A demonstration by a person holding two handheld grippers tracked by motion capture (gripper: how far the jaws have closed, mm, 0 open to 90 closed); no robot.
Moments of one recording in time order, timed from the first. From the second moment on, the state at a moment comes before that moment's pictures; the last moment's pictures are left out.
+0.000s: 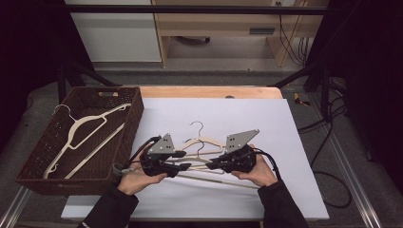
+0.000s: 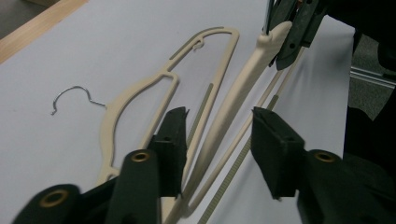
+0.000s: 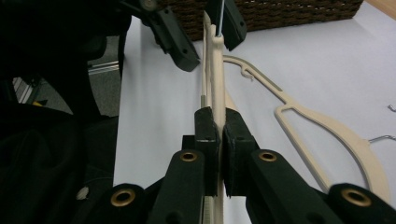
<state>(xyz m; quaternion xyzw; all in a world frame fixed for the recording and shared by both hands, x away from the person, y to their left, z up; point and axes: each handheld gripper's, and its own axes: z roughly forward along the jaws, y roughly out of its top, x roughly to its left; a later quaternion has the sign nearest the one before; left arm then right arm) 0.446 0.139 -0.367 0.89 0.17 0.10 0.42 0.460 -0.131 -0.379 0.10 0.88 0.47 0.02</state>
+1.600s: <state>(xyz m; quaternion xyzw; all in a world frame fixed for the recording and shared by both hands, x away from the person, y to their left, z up) 0.431 0.165 -0.300 0.83 0.24 0.16 0.48 0.433 -0.216 -0.387 0.33 0.75 0.55 0.18</state>
